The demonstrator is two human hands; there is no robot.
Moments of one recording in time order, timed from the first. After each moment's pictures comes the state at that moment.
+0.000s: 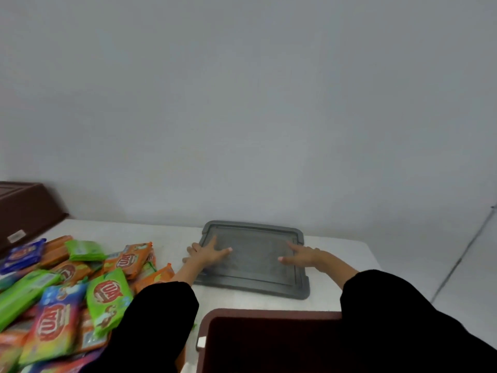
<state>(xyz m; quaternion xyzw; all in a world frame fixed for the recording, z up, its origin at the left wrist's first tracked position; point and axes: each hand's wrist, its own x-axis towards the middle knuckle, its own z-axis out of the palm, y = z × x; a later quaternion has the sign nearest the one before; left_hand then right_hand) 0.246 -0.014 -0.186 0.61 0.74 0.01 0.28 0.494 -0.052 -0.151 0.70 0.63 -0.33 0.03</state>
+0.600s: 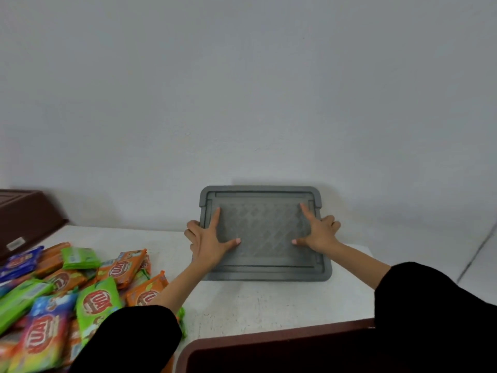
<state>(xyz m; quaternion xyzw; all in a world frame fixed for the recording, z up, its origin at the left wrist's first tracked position) 0.283 -0.031 -0.144 0.62 0.70 0.31 0.15 0.526 -0.029 -0.119 0.73 0.61 -0.22 -0.21</state>
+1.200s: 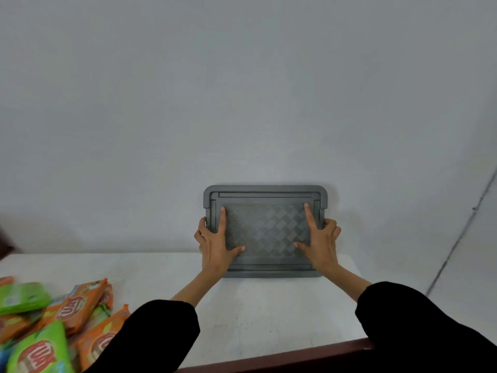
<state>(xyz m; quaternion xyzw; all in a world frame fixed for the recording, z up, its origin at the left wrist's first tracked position) 0.347 0.032 -0.170 0.67 0.64 0.35 0.12 0.568 -0.003 -0.158 0.74 0.59 -0.03 -0.32</state>
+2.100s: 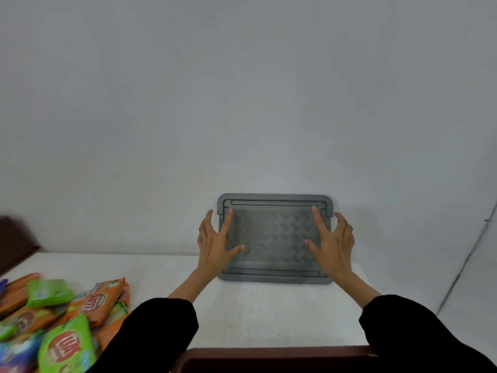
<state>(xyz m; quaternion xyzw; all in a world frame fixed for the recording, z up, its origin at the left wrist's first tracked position) 0.313 0.030 -0.154 0.73 0.61 0.31 0.04 0.568 -0.013 -0.145 0.73 0.61 0.09 -0.31</state>
